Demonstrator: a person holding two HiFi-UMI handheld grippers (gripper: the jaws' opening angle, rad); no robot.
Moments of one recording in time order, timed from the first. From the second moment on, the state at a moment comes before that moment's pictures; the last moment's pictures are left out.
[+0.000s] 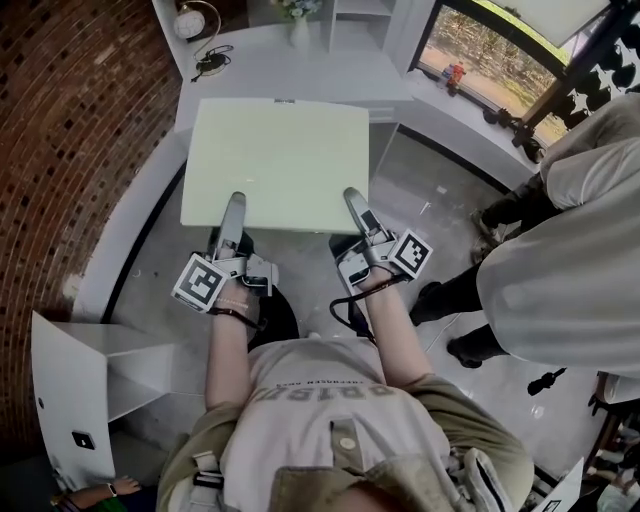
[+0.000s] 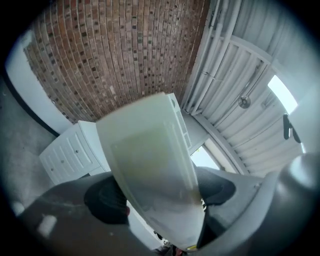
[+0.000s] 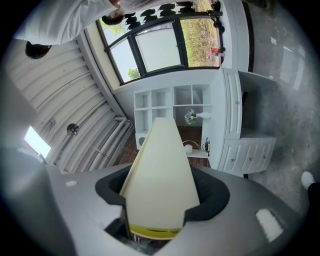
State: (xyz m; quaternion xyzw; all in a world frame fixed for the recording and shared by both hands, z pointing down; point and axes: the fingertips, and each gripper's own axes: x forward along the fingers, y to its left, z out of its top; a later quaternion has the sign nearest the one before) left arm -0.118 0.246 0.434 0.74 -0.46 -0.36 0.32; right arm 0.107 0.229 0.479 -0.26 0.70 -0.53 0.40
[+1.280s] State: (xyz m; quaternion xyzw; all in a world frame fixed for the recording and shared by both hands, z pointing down) left arm -0.165 -0.124 0.373 0.79 -0.32 -0.35 0.38; right arm 0.063 -0.115 0.386 -0.28 0.75 -0.42 0.42
